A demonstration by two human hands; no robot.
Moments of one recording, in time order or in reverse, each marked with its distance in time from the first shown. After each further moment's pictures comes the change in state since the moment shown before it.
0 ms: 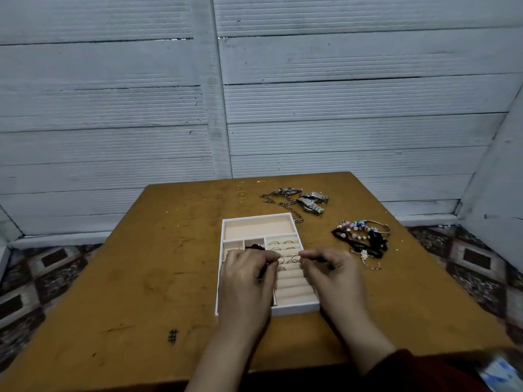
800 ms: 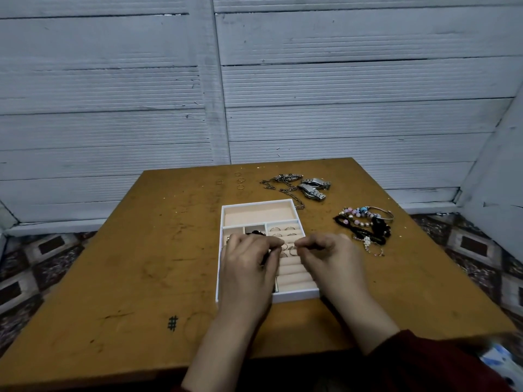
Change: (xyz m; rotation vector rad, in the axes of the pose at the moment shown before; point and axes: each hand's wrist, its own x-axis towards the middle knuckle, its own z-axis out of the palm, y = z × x) left_hand 0.002 -0.001 -0.002 0.054 -0.030 0.035; right_hand 0.008 -0.002 0.004 -0.311 -0.082 -0.092
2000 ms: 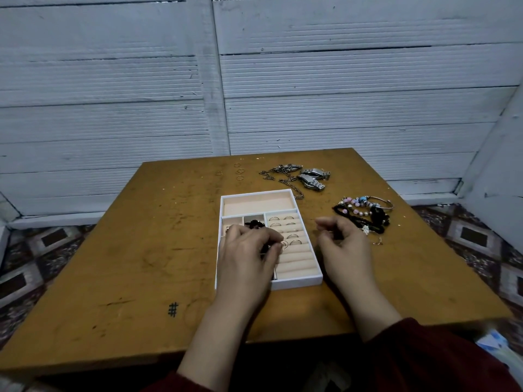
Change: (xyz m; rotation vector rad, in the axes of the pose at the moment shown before) left_hand 0.000 0.010 -0.008 0.037 -0.090 -0.071; right_hand 0.000 0.014 -0.002 0.300 0.110 0.208
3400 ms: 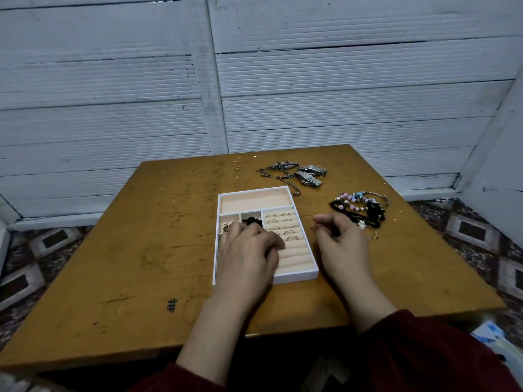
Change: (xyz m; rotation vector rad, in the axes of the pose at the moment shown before) left_hand 0.001 0.000 0.001 0.191 -0.229 -0.005; right_hand -0.001 -0.002 -0.003 -0.021 0.010 -0.002
